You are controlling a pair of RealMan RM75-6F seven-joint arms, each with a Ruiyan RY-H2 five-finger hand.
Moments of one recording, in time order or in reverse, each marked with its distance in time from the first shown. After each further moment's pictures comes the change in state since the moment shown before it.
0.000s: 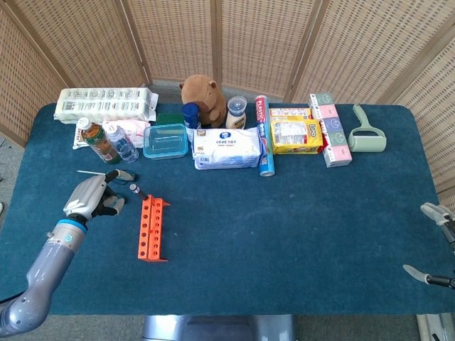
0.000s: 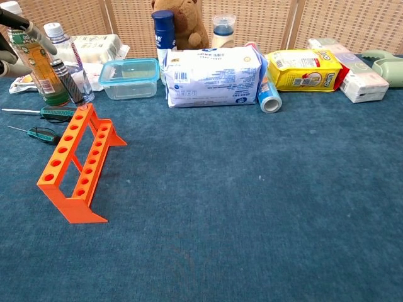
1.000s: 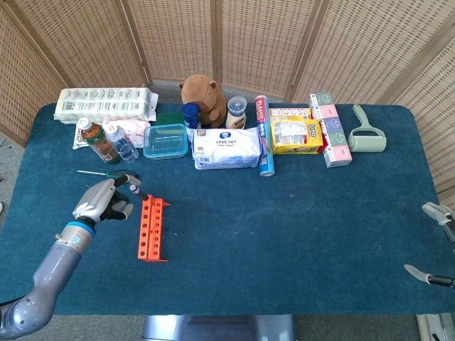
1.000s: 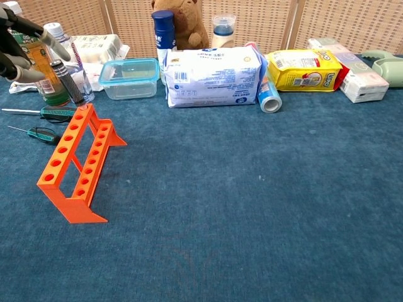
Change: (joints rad) left arm -0.034 0.003 -0.014 -0.047 -0.065 -0.016 -0.003; right arm 0.000 0.001 0.001 0.006 0.000 0.003 0.015
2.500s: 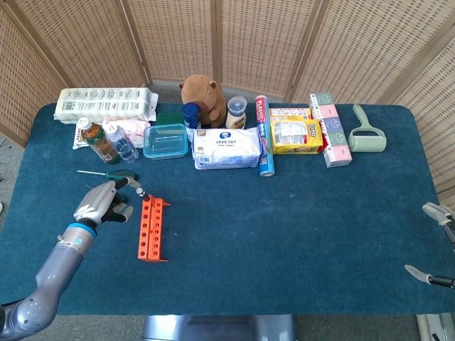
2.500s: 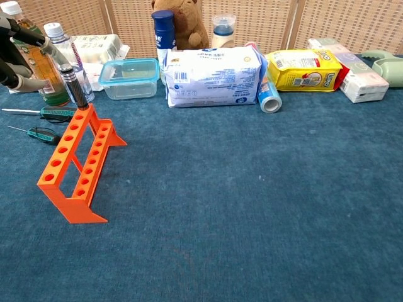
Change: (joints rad) left arm -0.022 -0.015 0.018 -0.005 -0.042 0.016 0.032; right arm 0.000 0.004 -0.001 -0.001 0.000 -0.001 0.009
